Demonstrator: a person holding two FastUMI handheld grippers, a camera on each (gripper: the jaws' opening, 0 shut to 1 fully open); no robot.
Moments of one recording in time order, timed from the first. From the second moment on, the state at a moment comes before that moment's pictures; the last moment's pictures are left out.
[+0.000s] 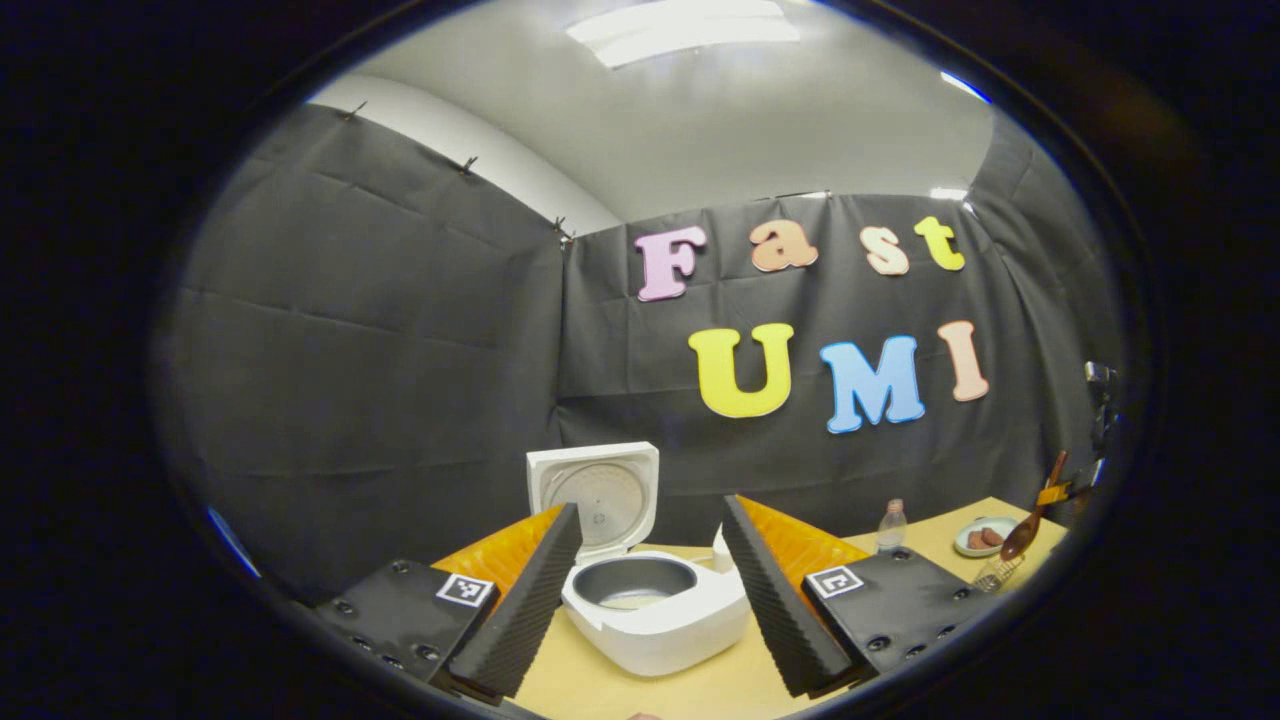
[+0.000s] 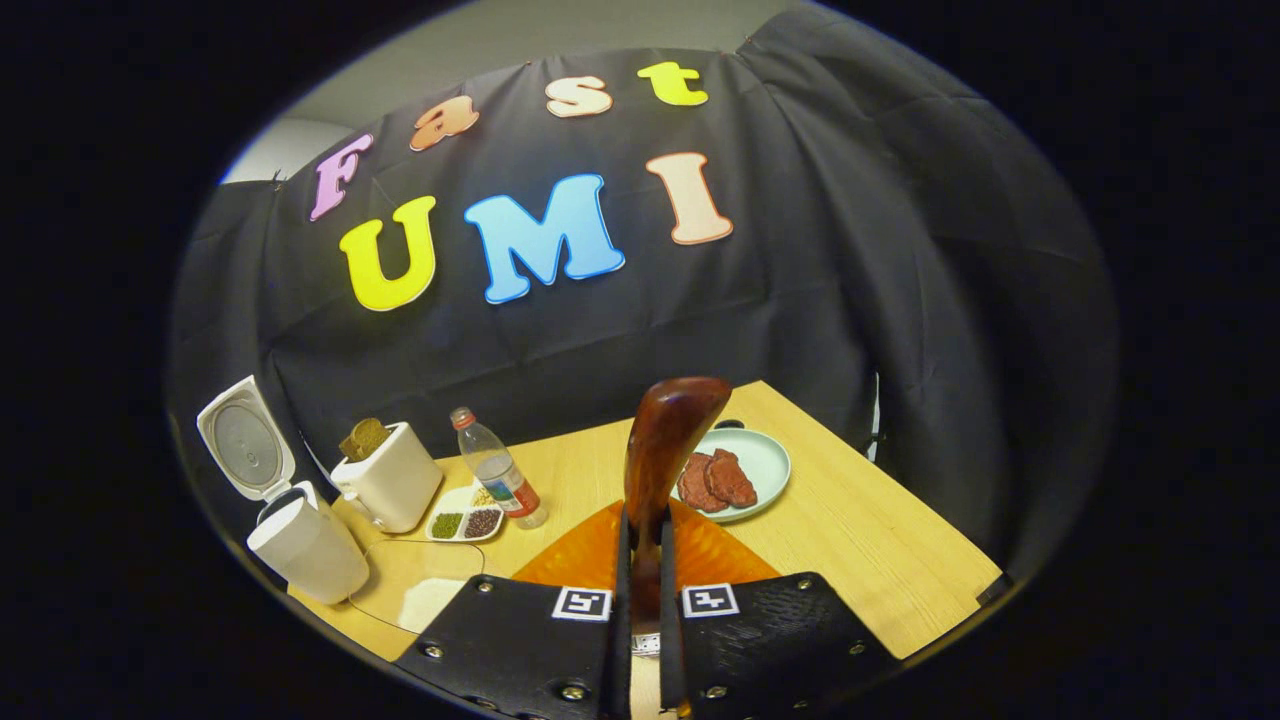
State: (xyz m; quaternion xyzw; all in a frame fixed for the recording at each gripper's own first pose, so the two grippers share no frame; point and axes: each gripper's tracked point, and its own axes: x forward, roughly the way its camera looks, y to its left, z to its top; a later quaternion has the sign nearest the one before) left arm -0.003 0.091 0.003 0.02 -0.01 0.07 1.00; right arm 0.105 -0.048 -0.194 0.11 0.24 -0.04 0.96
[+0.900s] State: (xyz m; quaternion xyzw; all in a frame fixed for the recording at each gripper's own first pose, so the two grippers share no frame) left arm -0.008 0.219 -0.023 0.03 0.00 0.10 0.99; right arm 0.128 0.136 -0.214 0.13 0.23 0.03 0.96
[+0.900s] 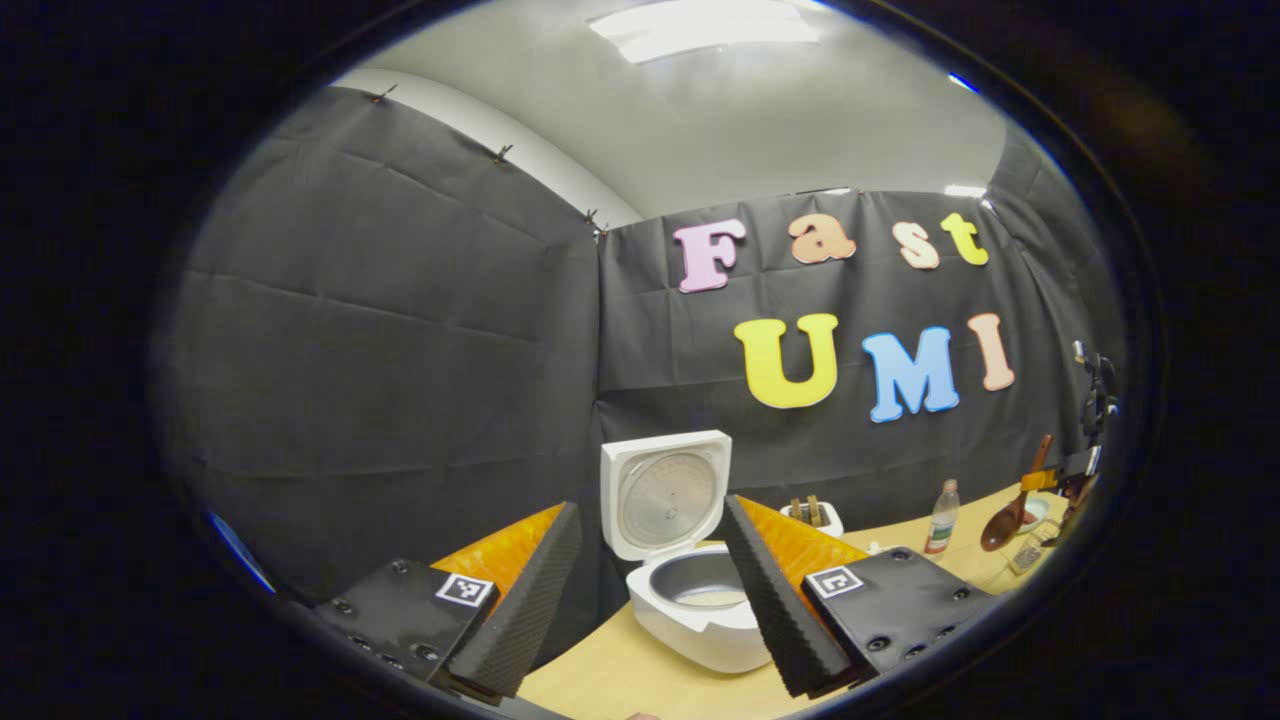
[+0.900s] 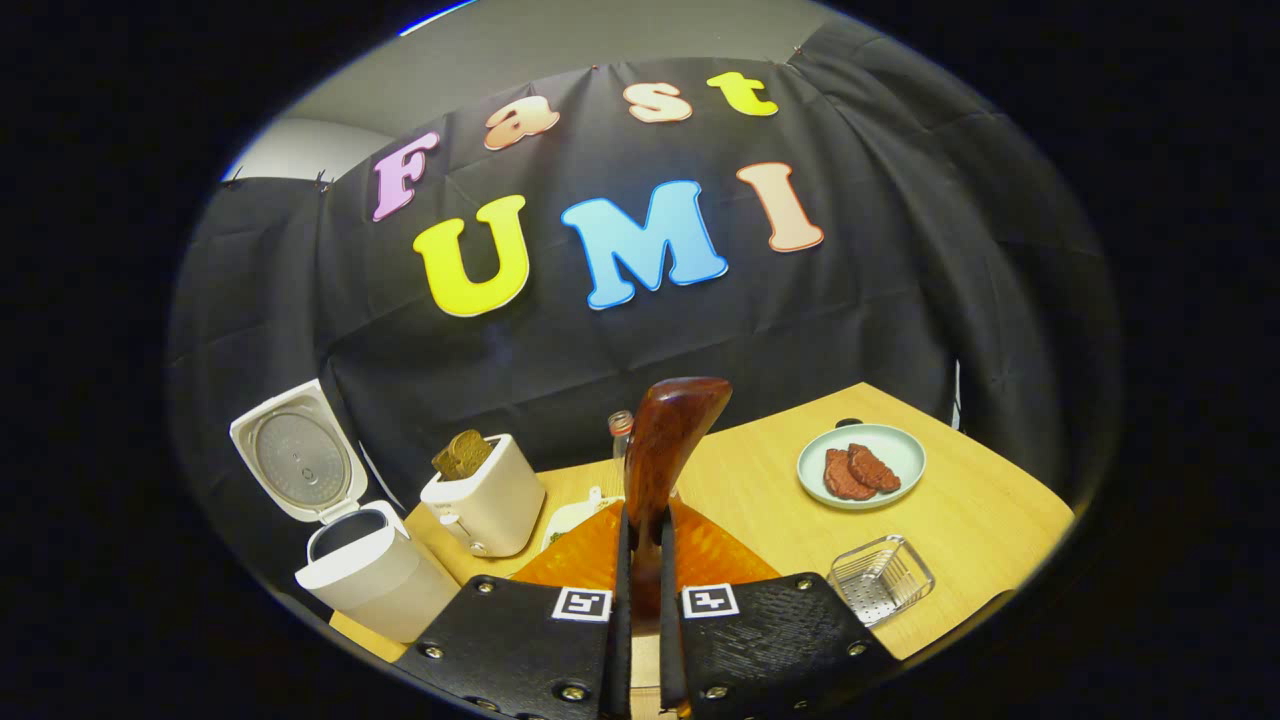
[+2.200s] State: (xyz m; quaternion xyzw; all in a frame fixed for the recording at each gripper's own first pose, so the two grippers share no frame) left arm -0.045 0.276 -0.046 0.03 0.03 0.17 0.98; right arm 0.117 0.247 -0.323 0.27 0.38 0.06 0.88
